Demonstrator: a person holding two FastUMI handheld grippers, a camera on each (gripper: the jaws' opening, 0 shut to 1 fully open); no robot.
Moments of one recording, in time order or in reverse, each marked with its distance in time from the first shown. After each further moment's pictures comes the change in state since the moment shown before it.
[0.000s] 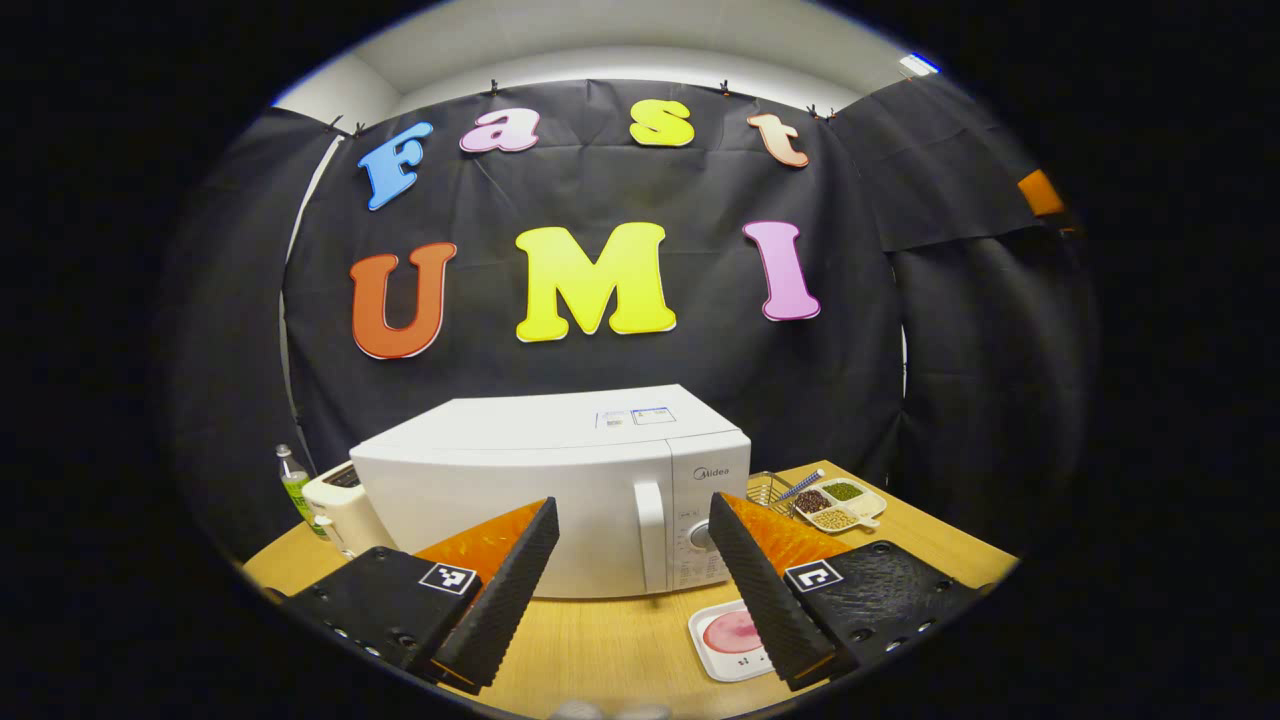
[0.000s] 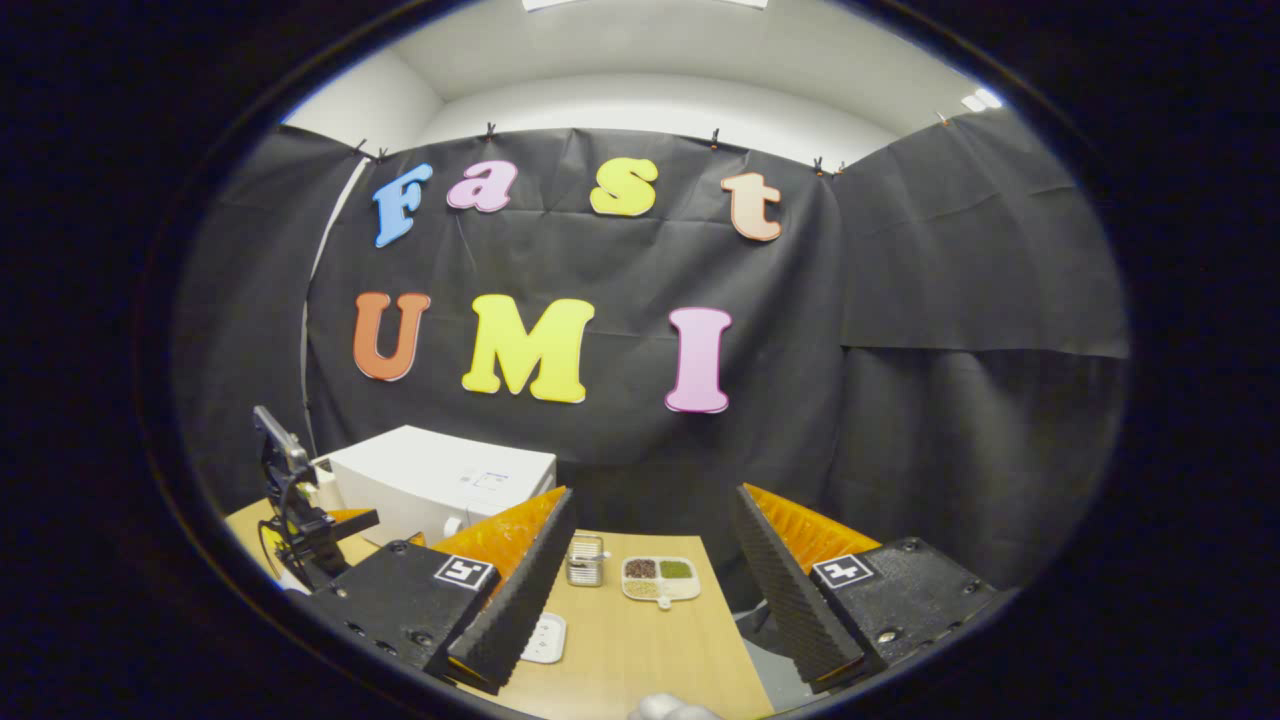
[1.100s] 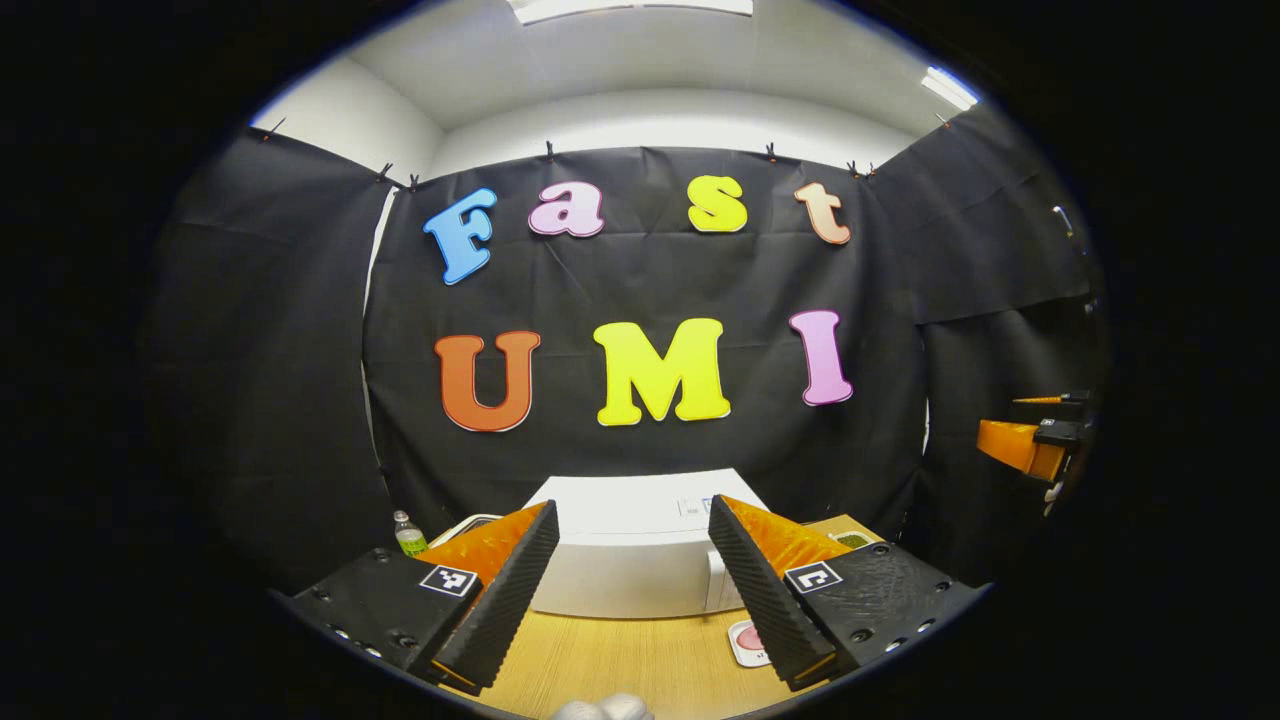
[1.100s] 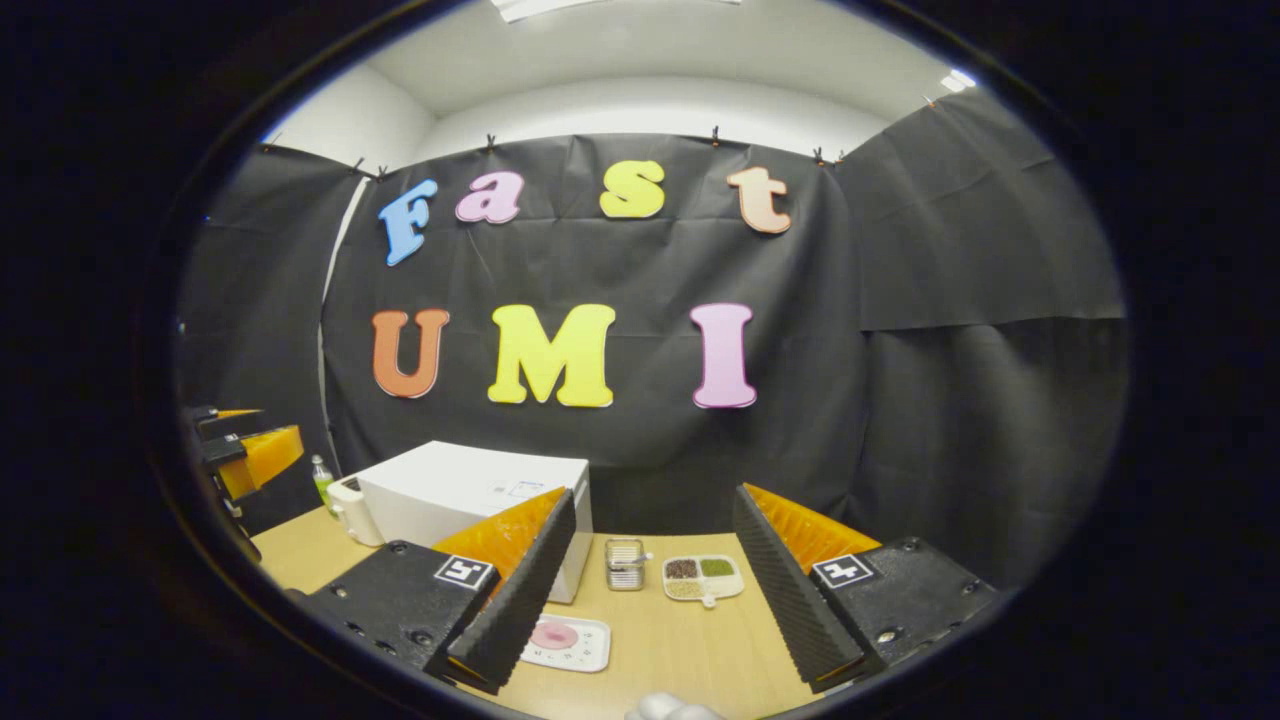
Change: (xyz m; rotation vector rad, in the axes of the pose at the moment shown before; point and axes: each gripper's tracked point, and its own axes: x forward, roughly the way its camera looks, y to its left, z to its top) left arm -0.158 0.080 0.163 0.006 -0.115 0.140; right arm 0.002 0.041 -0.009 0.093 -0.030 0.068
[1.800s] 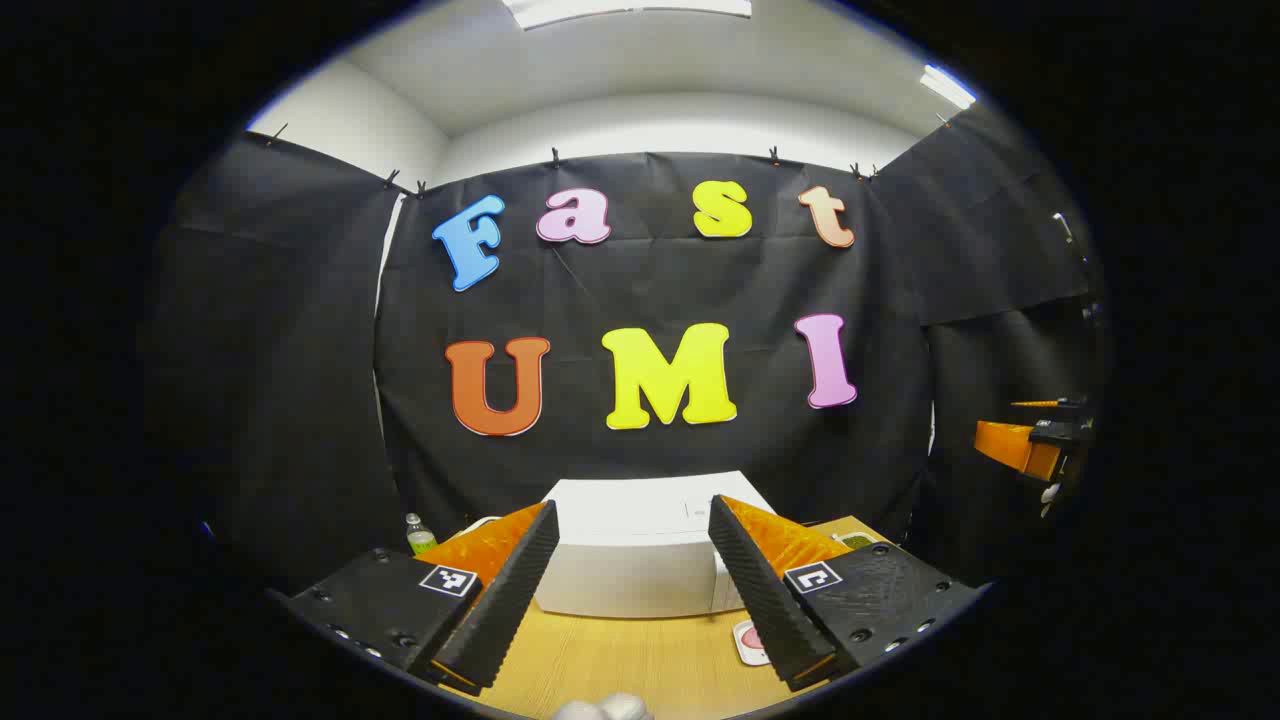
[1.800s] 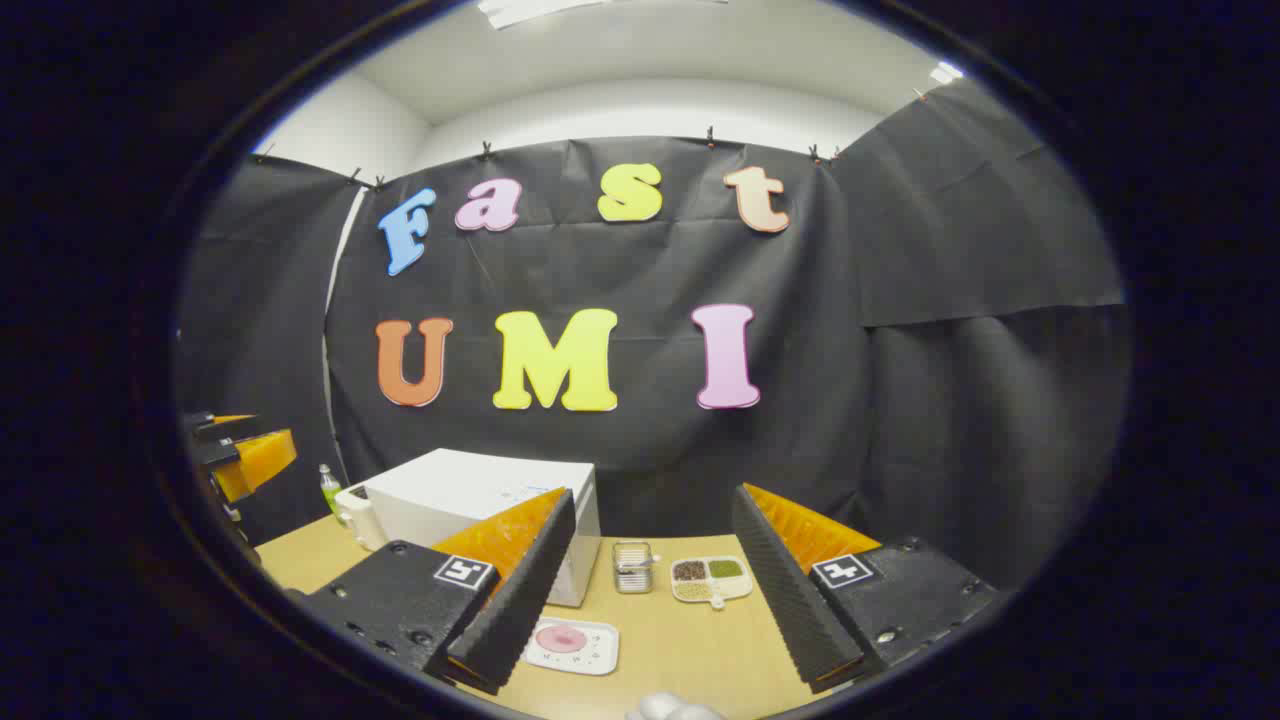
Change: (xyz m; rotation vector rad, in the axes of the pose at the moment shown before) left arm -0.013 0.007 0.007 0.003 -0.008 0.033; right arm 0.002 0.002 0.000 0.033 -0.006 0.031
